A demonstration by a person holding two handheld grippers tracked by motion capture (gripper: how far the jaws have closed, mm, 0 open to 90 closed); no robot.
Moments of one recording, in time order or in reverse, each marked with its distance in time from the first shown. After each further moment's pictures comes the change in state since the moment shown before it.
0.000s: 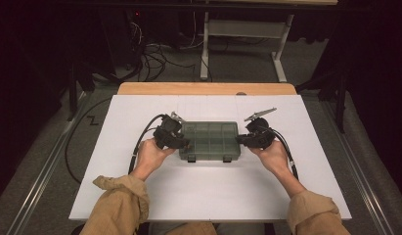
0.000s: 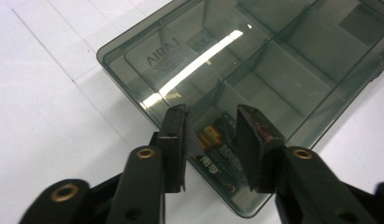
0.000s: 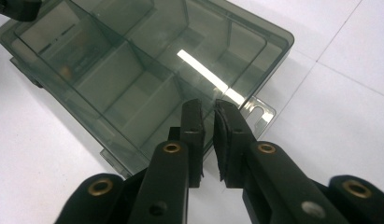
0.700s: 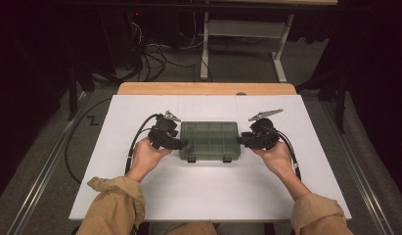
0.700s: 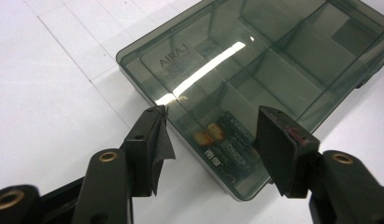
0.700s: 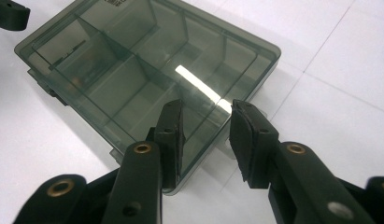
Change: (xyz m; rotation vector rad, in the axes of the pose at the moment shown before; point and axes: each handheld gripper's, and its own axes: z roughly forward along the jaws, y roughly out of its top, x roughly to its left) left arm 0.002 0.004 -0.017 -0.055 -0.006 -0.027; right arm 0.001 -0.005 -0.014 -0.069 -0.007 0.004
